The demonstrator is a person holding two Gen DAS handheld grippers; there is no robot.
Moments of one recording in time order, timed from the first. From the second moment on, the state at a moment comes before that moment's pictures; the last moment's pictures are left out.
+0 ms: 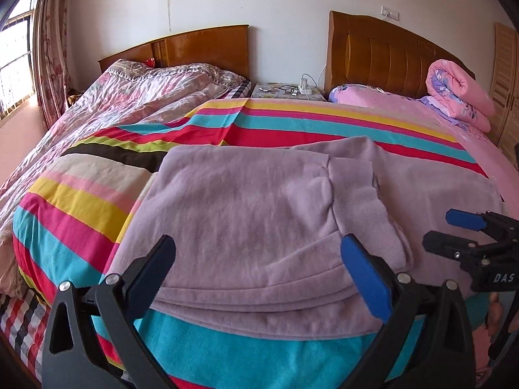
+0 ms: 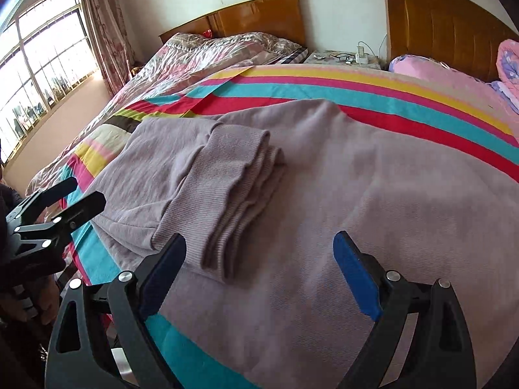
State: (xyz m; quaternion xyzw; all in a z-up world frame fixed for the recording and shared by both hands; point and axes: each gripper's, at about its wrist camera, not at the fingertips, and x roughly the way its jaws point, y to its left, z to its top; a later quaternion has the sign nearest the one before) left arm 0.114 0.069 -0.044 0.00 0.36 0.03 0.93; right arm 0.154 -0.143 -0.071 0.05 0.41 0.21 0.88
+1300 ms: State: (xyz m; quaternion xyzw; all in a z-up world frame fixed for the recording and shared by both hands) left arm 0.197 0.048 -0.099 -0.02 0.42 -0.01 0.91; right arm 0.091 -0.337 -0.111 0.31 0.44 -0.10 0.83
